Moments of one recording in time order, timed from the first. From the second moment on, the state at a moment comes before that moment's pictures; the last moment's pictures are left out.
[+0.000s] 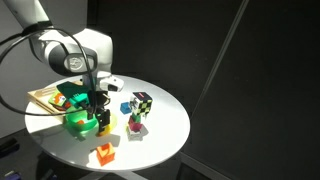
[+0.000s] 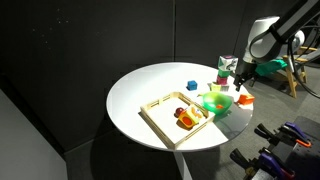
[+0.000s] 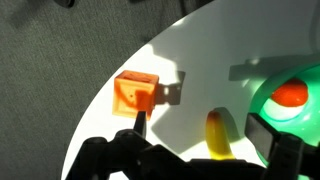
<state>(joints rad) -0.11 0.14 -0.22 -2.52 -0.10 2.65 0.05</state>
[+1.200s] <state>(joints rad) -0.09 -0.18 -0.10 -2.66 -0.11 2.43 -0.02</state>
